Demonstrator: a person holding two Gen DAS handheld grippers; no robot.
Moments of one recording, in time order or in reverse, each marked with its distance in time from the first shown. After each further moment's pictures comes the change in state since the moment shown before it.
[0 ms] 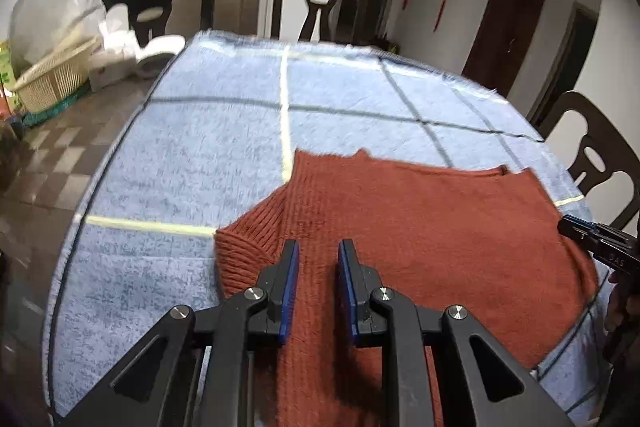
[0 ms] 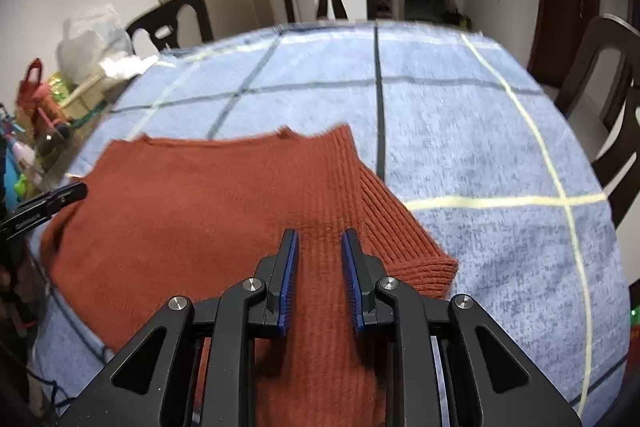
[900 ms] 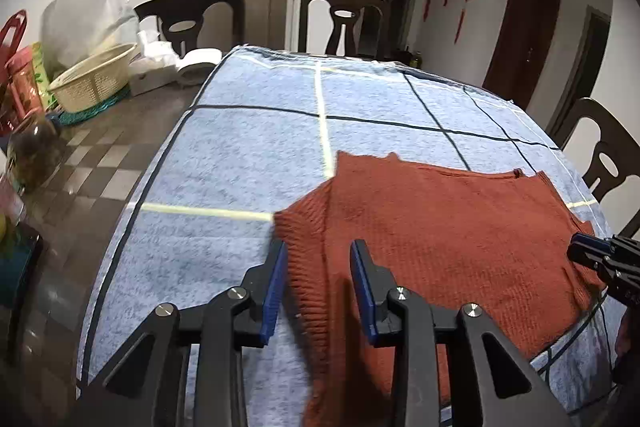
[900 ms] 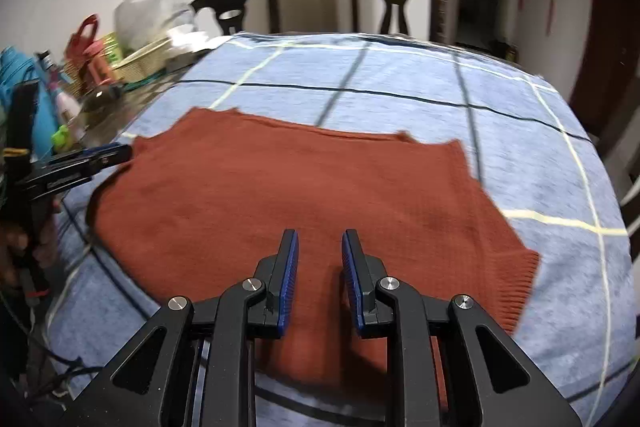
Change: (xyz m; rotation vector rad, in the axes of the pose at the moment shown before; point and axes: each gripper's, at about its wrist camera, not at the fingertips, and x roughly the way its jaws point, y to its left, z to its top) left arm -0.035 0.014 -0.015 -0.018 -0.065 0.093; right arm -0.021 0.087 -0.018 -0.218 -0.026 0.107
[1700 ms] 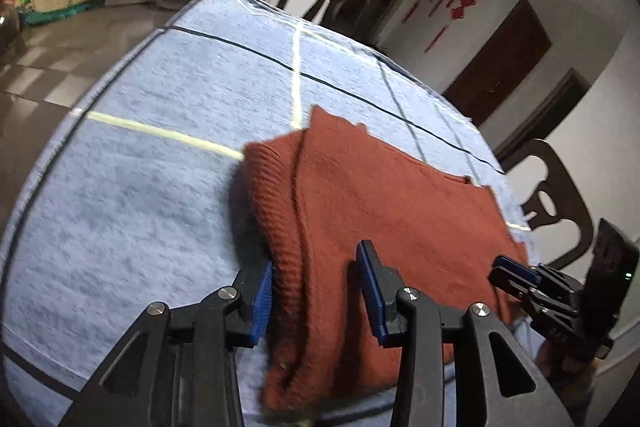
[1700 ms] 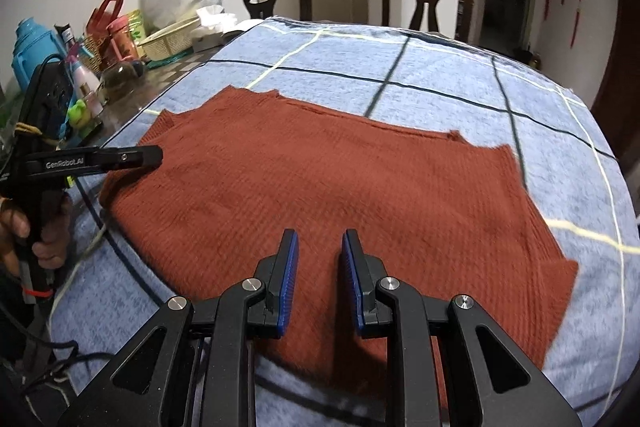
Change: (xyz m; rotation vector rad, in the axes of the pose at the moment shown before) left arm 0.017 0.021 -0.019 -0.213 0.114 -0.321; right arm 0.005 0.017 -0.008 -0.027 0.025 0.009
